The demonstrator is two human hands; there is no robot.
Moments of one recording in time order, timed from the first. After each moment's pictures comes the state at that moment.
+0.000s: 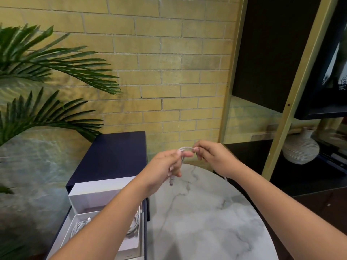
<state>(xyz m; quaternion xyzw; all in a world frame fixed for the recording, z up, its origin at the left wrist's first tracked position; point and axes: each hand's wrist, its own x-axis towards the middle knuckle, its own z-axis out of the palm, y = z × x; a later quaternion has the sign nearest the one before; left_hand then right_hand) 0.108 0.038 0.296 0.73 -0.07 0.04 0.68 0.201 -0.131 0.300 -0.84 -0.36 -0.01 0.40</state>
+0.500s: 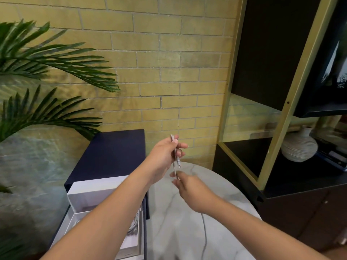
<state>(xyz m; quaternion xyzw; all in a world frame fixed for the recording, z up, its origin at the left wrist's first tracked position) 0.136 0.030 0.304 0.63 0.01 0.08 0.78 0.155 -0.087 0.233 -0.89 -0.33 0.05 0.32</state>
